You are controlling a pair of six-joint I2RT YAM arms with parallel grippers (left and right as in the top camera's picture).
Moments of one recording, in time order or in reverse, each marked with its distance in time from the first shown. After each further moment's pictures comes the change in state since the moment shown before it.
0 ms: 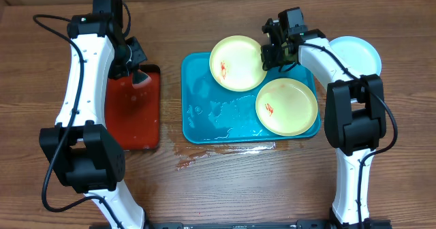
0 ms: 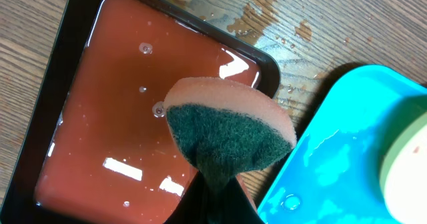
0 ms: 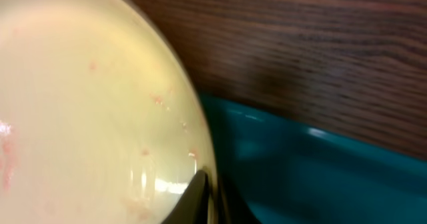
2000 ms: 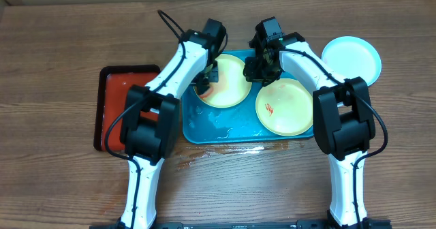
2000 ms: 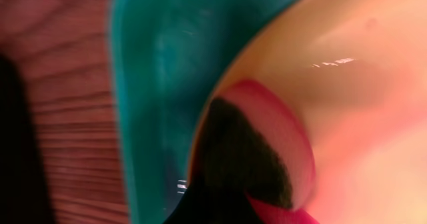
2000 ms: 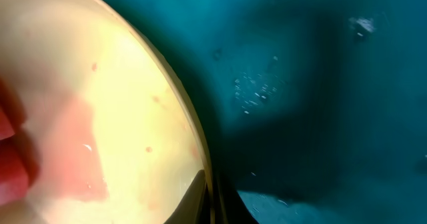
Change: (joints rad) left arm -0.417 0.351 0.051 0.143 -0.206 0.021; right arm 0.117 -0.008 0.004 -0.195 -0.007 0.289
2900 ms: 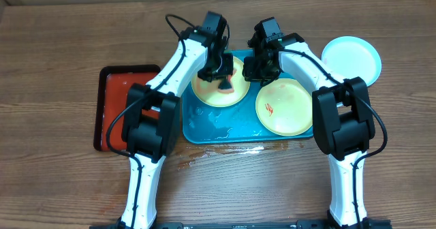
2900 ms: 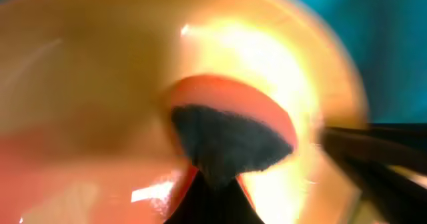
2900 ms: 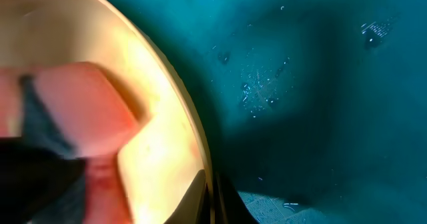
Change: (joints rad) left arm -0.004 0.027 0.009 0.182 0.446 0.084; right arm 0.003 0.000 -0.005 0.015 -0.006 0.000
